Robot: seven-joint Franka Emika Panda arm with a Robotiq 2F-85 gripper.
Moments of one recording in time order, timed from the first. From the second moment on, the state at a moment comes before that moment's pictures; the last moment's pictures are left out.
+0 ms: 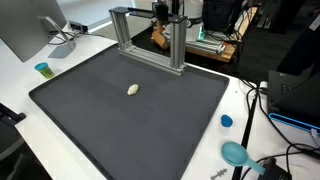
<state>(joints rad) 0.01 -0.84 0.00 -2.79 0.02 2.21 -0.04</state>
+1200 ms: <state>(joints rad) 0.01 -0.82 0.00 -2.82 0.02 2.21 -0.04</state>
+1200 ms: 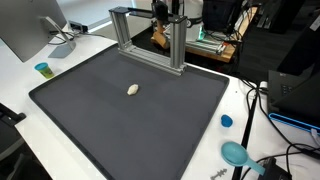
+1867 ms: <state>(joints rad) -0.08 -0.83 0.04 -2.71 -0.10 2.05 0.04</state>
